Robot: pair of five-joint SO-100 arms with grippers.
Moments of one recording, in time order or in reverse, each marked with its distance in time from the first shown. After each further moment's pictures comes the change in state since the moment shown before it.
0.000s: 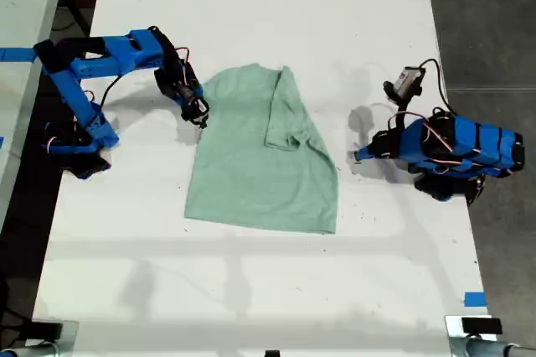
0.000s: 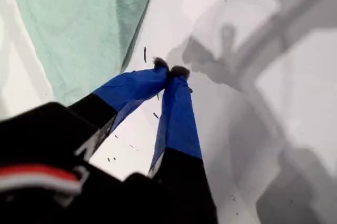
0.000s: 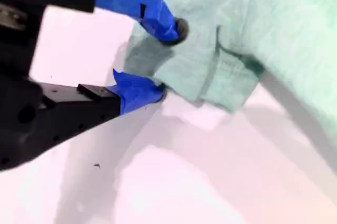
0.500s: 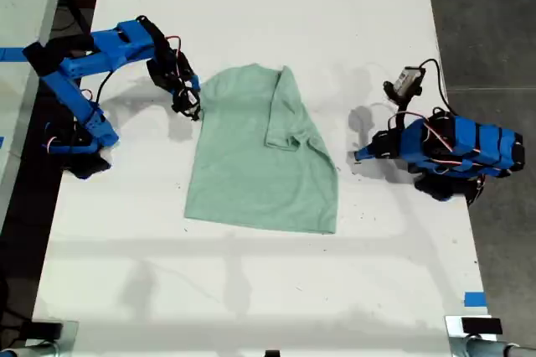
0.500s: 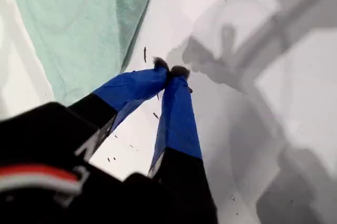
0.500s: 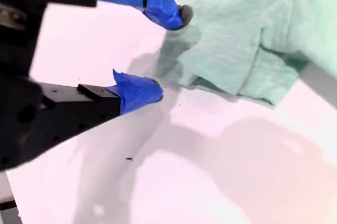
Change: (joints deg) arm 0 -4.0 9.7 1.8 3.5 4.2; arm 1 0.0 0.0 0.0 0.0 0.0
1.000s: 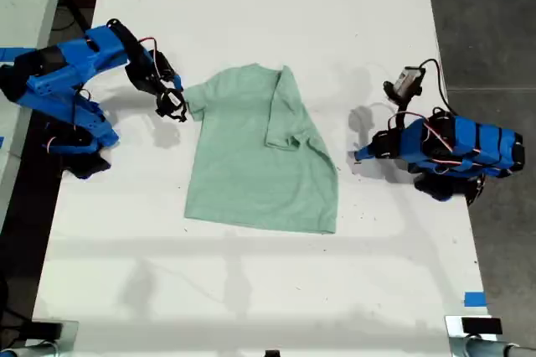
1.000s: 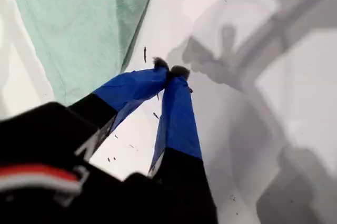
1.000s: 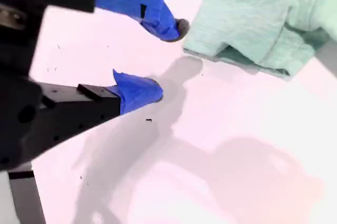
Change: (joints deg) arm 0 -0.8 20.1 13.7 2.6 -4.3; arm 1 0.0 0.0 0.0 0.0 0.0
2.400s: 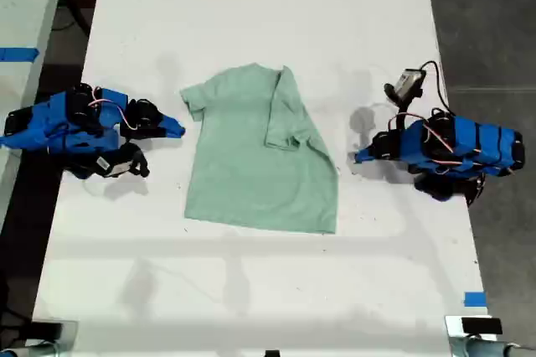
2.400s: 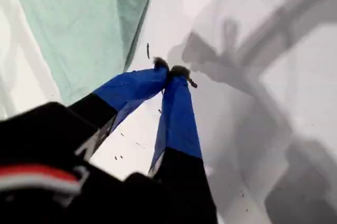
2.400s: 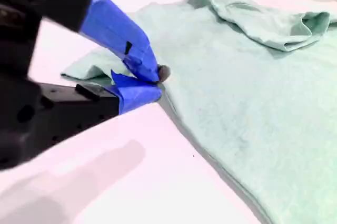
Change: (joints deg) arm 0 34.8 88.1 54.1 -7.5 -22.9; arm 1 -1.7 0.0 0.0 0.4 3.7
